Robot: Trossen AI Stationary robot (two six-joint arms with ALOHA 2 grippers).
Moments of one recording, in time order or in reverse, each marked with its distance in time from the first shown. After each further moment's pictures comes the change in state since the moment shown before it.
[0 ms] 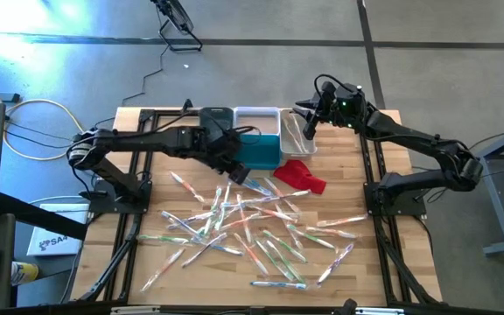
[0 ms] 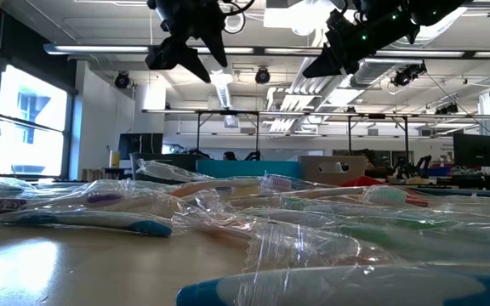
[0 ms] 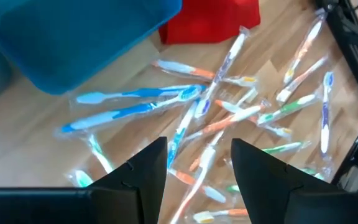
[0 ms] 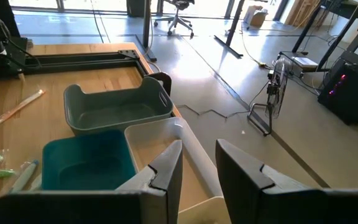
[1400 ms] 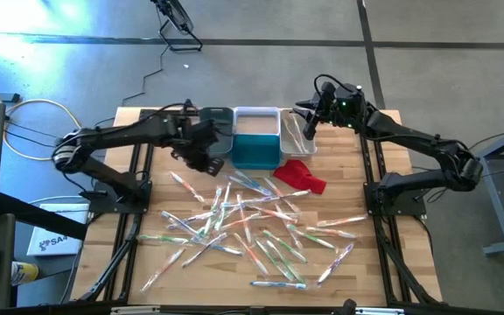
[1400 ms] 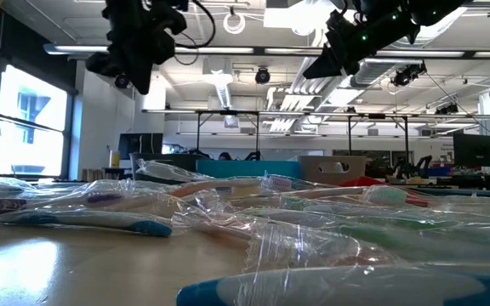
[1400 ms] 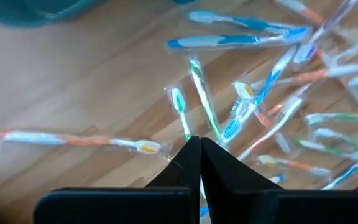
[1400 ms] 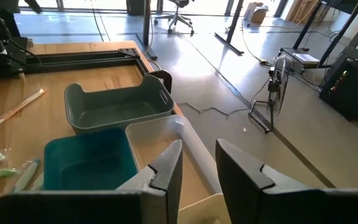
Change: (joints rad) left arm 0.167 -0.166 -0.144 -0.312 0.109 -0.003; right arm 0.000 0.000 0.000 -0.009 0.000 0.011
